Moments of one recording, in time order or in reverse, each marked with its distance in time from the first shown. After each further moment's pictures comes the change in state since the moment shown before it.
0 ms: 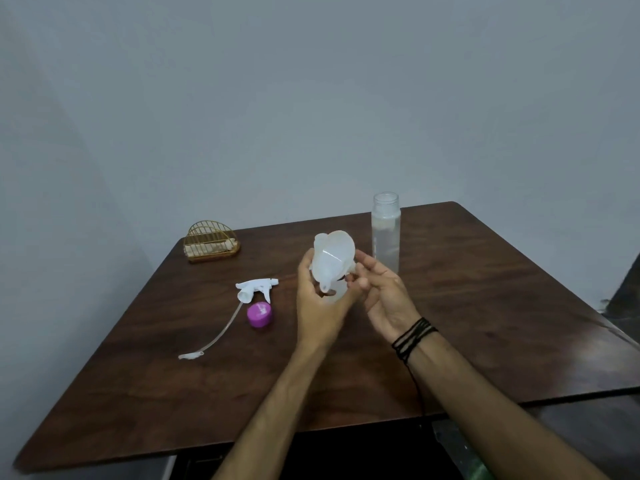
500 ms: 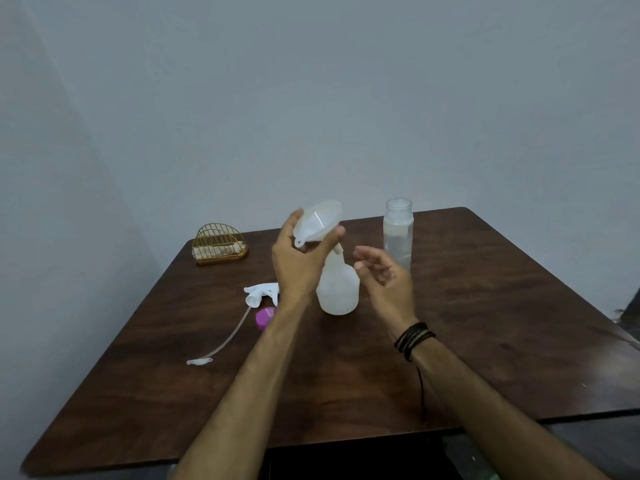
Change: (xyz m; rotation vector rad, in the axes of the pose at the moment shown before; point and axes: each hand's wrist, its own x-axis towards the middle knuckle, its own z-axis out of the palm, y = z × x) left_hand 0.079 0.026 -0.022 0.003 0.184 -0.008; right_hand 0.017 0.007 0.008 -0.783 0.134 -0.490
